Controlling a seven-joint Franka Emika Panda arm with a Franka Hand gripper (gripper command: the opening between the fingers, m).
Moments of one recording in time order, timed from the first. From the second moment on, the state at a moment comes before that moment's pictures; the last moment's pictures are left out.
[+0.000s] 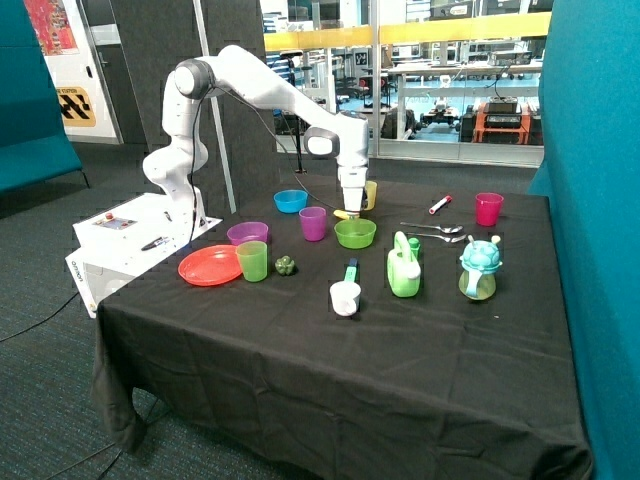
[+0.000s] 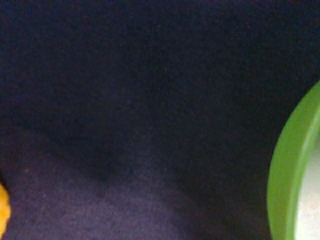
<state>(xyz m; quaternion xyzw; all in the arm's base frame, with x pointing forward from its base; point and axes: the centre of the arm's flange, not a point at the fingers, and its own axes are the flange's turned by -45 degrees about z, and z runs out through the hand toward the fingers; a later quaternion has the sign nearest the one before) 0.635 0.027 0.325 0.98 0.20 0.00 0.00</state>
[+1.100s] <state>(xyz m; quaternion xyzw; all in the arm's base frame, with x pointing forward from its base) 0.643 0.037 0.295 0.98 0.19 0.00 0.00</state>
